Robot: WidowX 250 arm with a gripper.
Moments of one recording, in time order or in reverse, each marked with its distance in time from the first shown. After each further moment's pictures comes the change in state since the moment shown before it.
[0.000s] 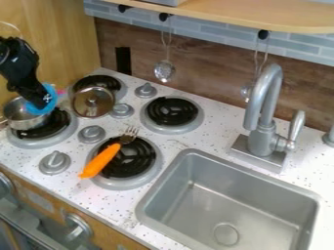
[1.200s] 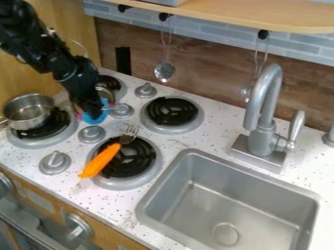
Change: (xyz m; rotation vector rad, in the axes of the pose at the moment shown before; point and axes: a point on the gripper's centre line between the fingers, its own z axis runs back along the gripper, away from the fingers) arm 0.060 -0.055 -0.086 -0.118 0.045 -0.092
